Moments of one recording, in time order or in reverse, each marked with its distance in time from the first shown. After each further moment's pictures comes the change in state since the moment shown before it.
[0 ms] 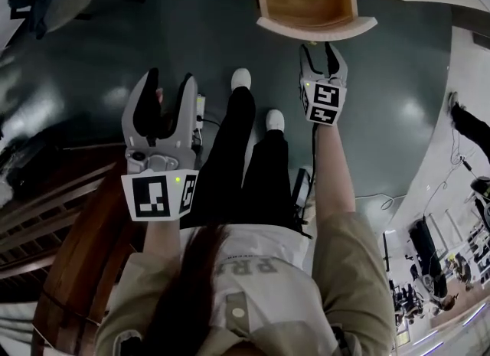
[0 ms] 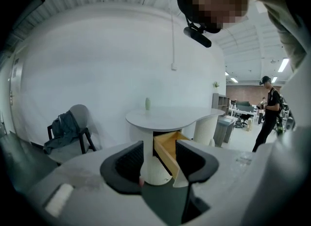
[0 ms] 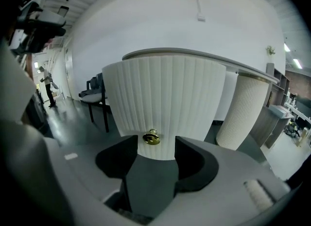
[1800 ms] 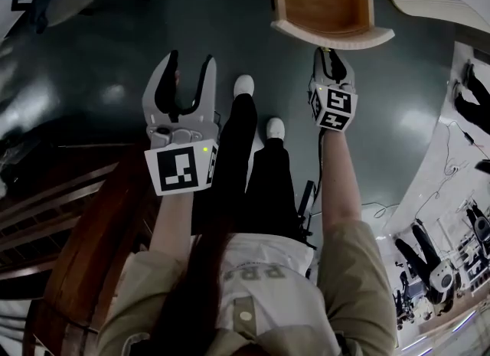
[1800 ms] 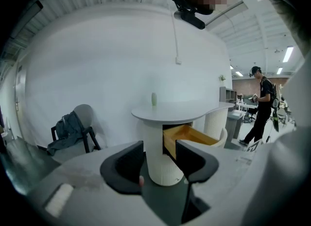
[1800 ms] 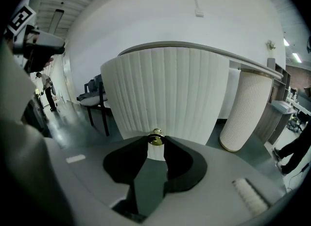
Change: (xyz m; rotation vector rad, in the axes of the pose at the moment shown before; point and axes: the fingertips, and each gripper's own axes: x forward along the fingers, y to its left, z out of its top) left arm 0.054 0.034 -0.032 0.037 0.012 0.085; right arm 0.031 0.004 0.018 0.044 0.006 0.017
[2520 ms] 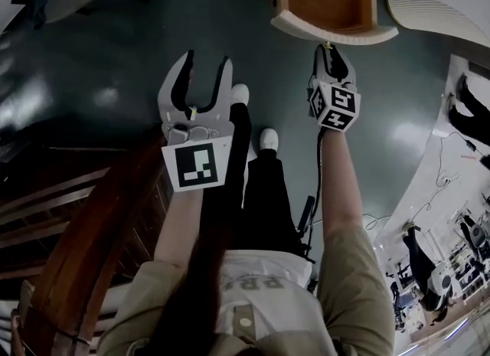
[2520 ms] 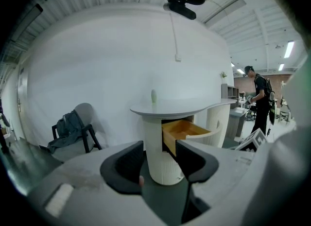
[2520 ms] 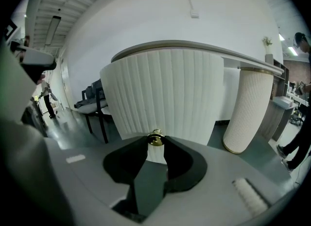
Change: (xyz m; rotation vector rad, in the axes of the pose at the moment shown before) left arm 0.023 -0.015 -0.024 0.008 0.000 0.033; right arm 0.028 -0.005 0.026 0.052 -0.052 0.012
